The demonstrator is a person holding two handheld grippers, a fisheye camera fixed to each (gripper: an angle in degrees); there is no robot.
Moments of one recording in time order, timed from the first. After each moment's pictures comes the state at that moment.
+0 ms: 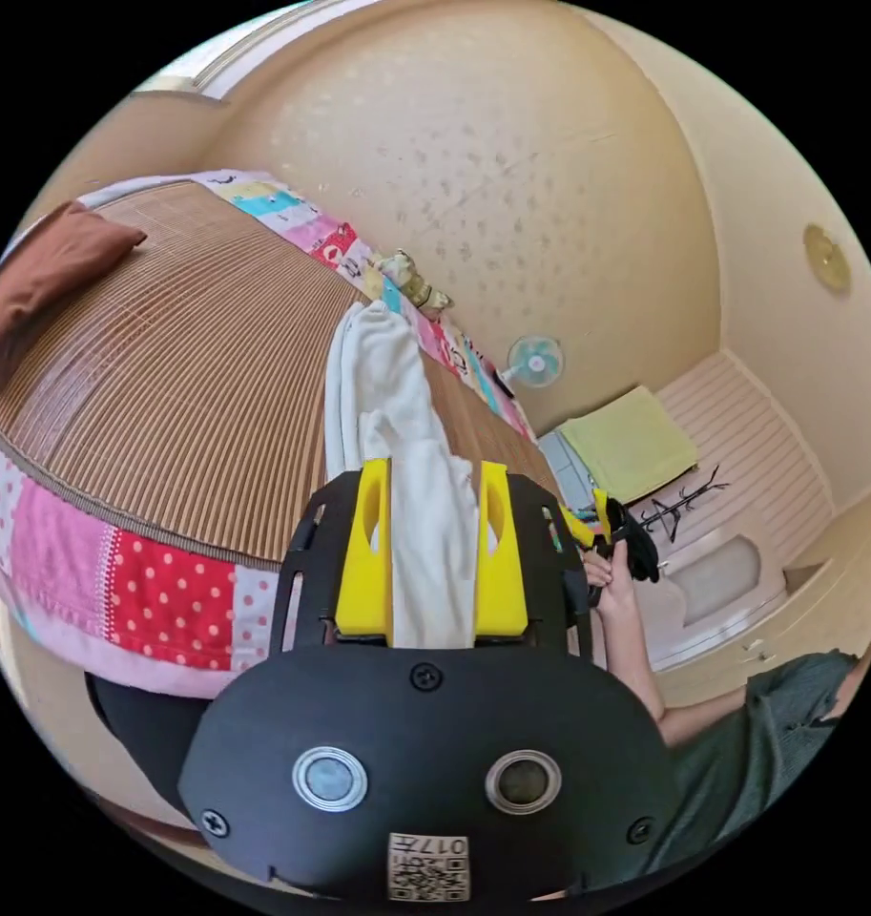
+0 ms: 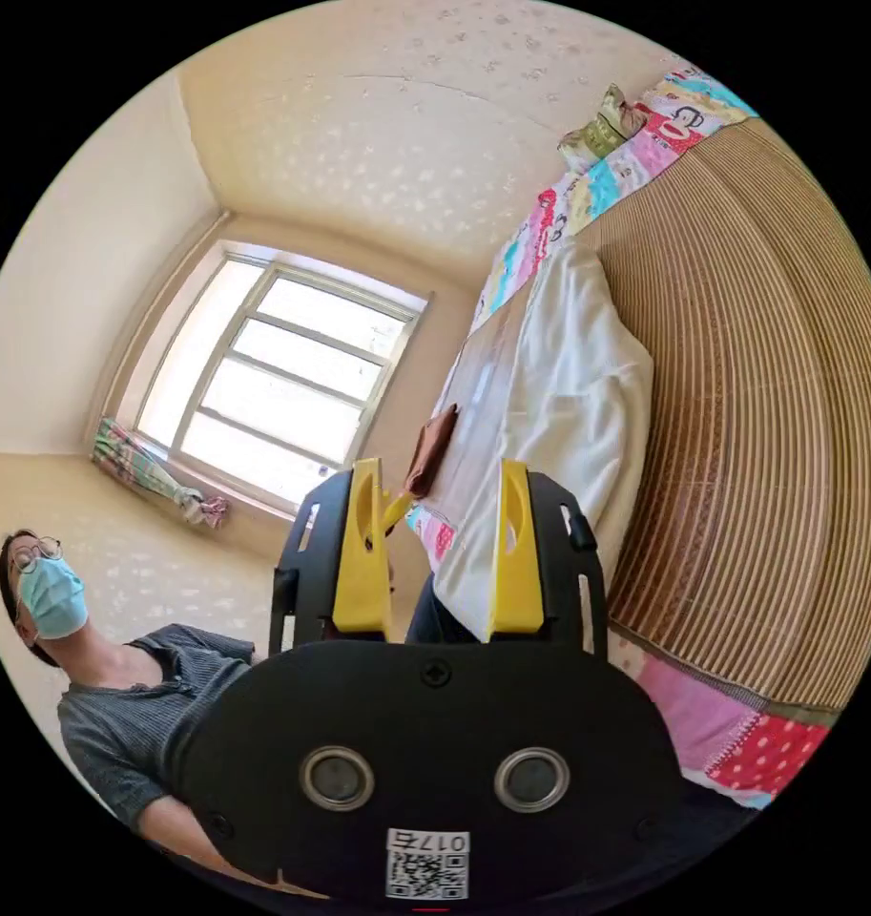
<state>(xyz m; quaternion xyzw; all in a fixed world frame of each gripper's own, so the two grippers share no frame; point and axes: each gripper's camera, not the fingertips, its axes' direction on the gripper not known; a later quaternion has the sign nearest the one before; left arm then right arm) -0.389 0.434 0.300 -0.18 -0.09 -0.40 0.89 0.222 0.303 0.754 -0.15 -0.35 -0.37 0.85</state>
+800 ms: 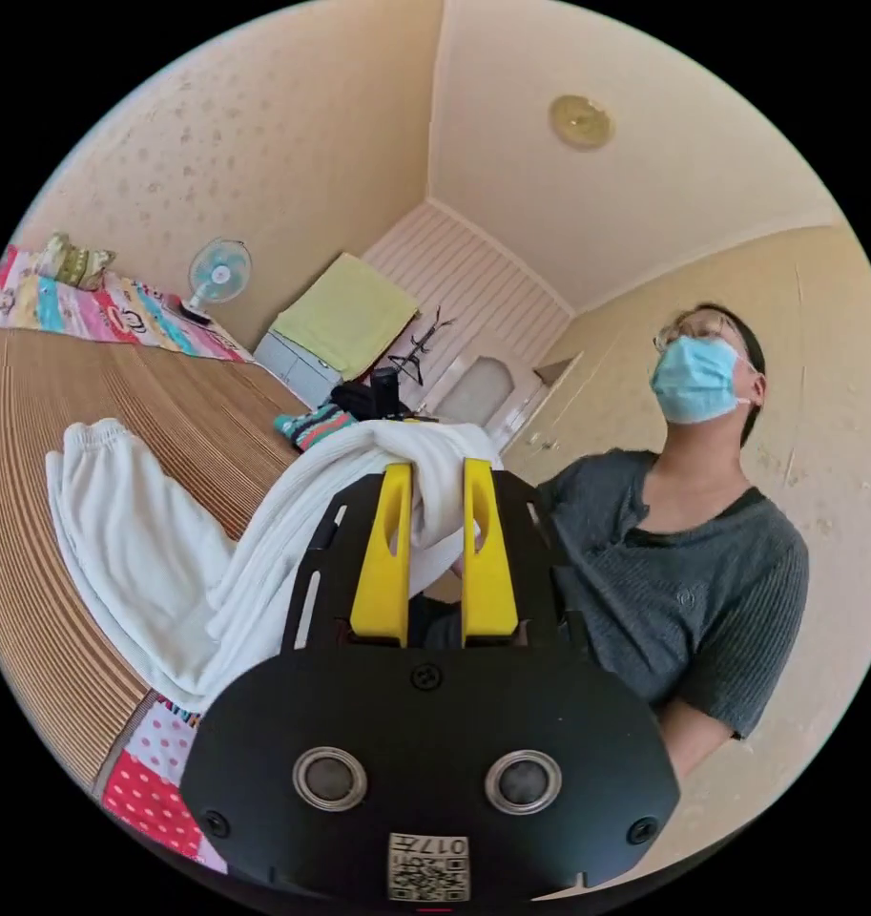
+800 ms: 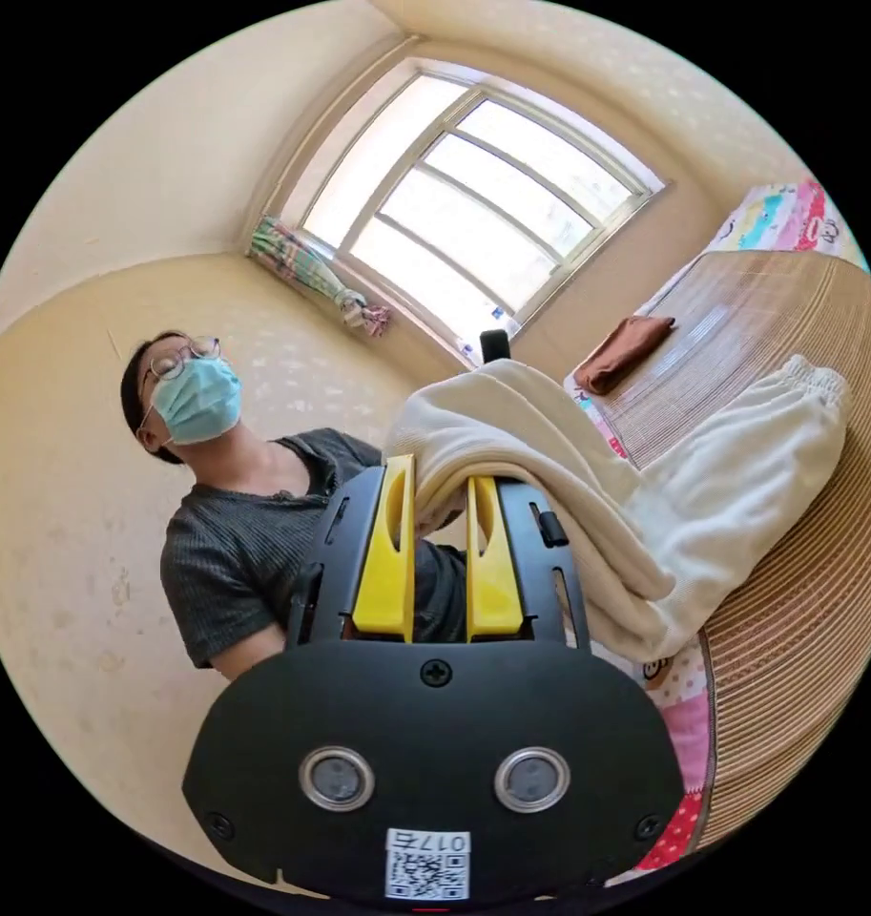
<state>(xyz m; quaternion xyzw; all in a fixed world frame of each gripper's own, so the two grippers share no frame) -0.425 0.307 0.325 -0.09 0.31 -0.28 0.91 0.140 0.312 0.677 -0.33 -0.50 -0.52 0.61</state>
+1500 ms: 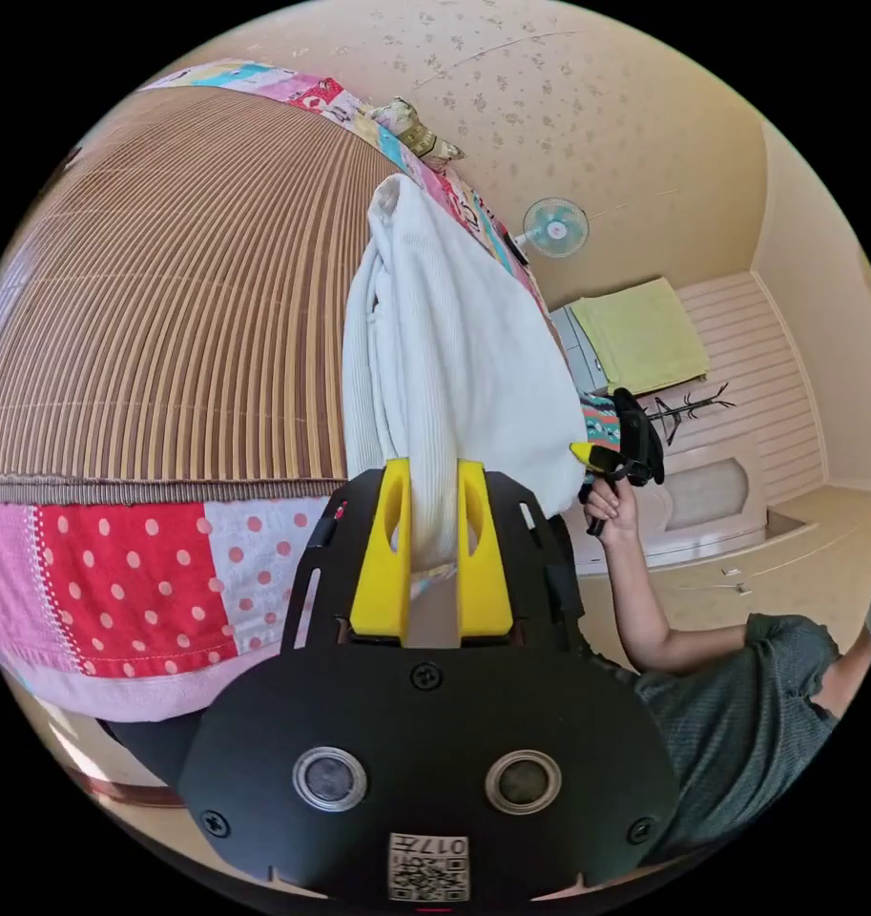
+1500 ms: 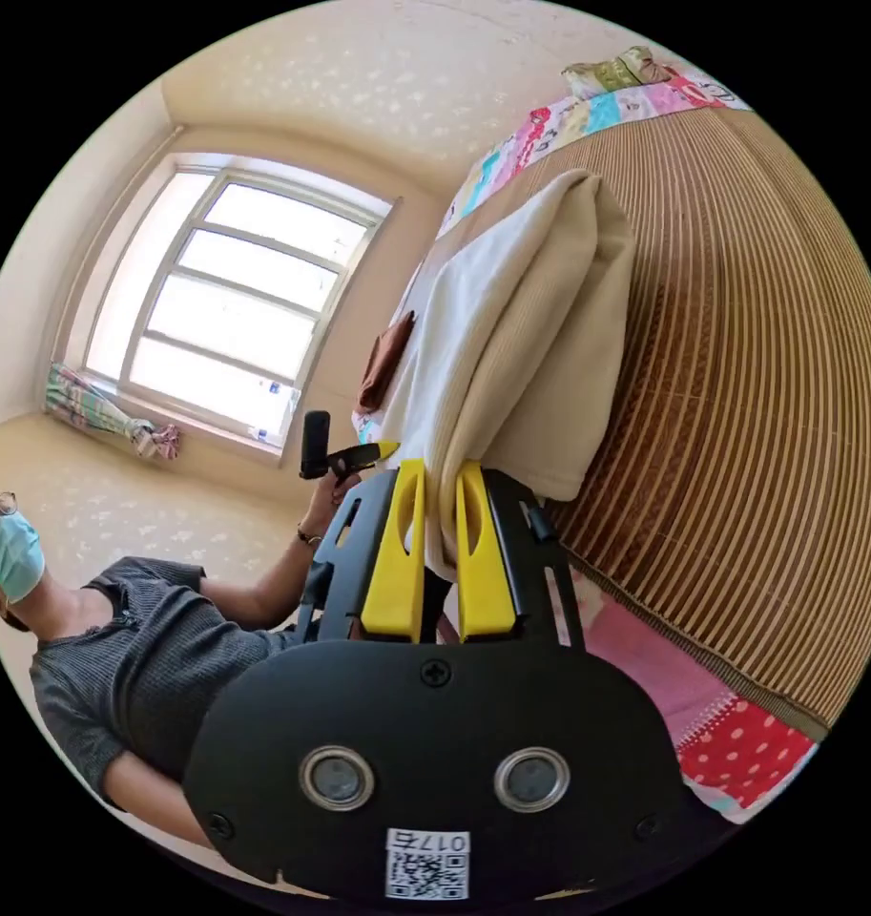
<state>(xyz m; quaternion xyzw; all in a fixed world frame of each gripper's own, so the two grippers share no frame) -0.452 0.463 0.370 -0.25 0.03 -0.41 0.87 0.195 0.342 0.813 -0.19 -0.34 -0.41 0.83</state>
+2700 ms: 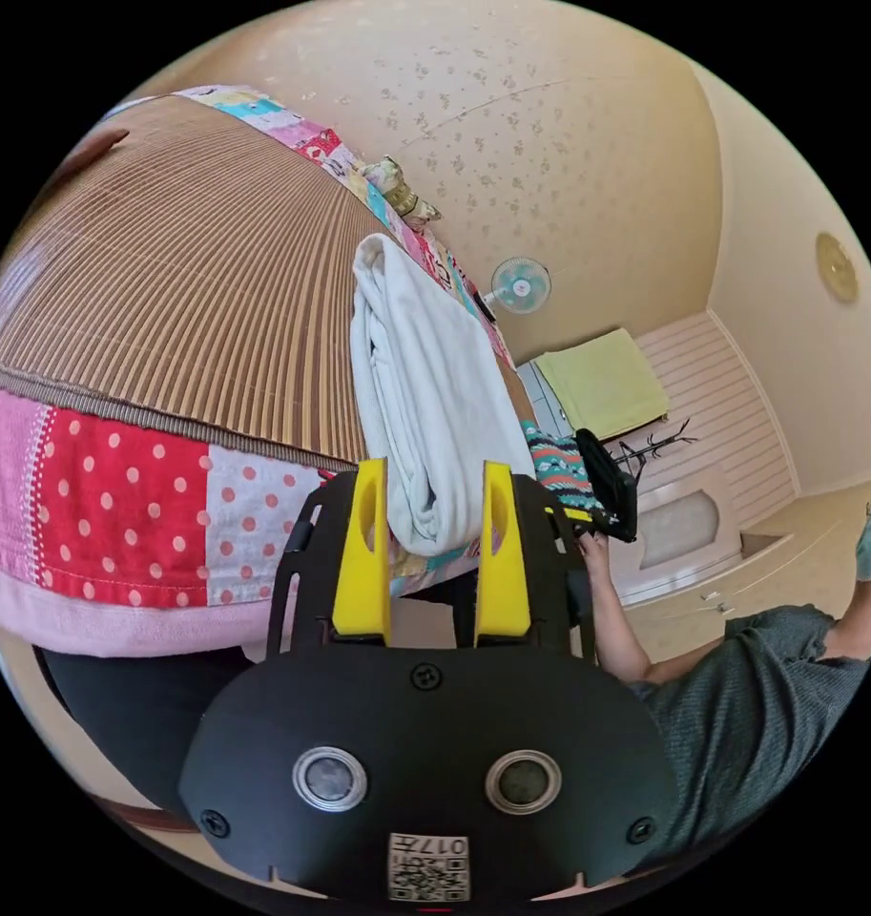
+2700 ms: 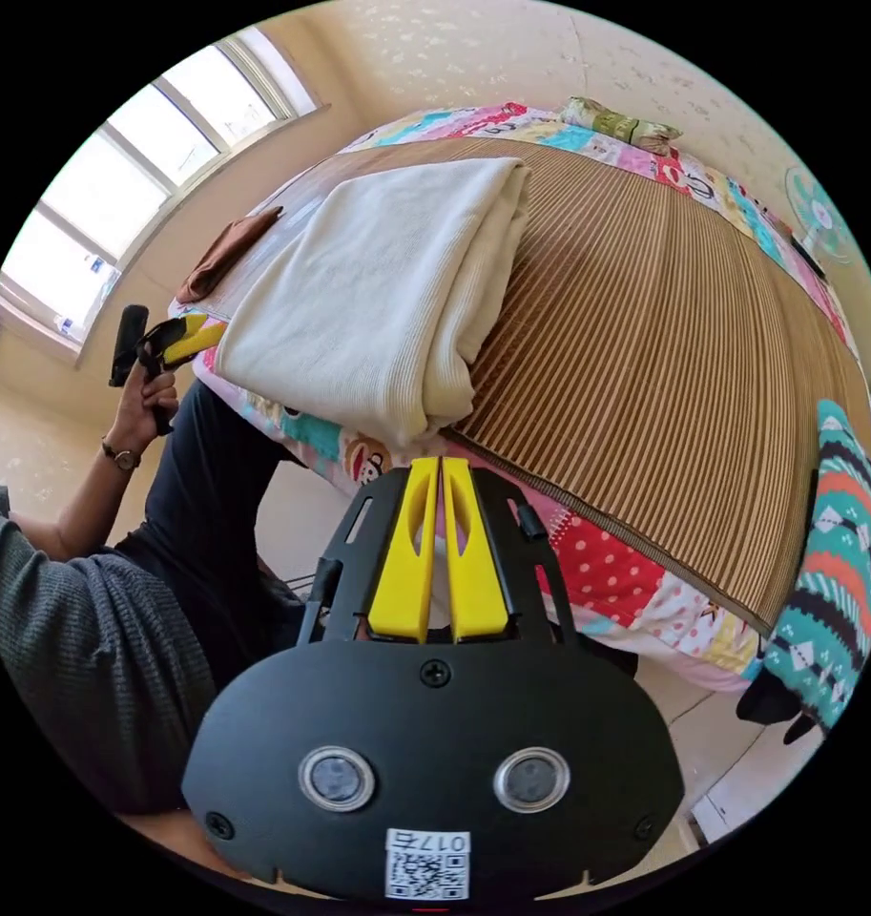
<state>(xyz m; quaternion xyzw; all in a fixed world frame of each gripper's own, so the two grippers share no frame) -0.440 0.500 0.346 -0.17 0.01 -0.46 0.87 0.225 0.471 0.766 -0.10 0.06 -0.53 0.84</state>
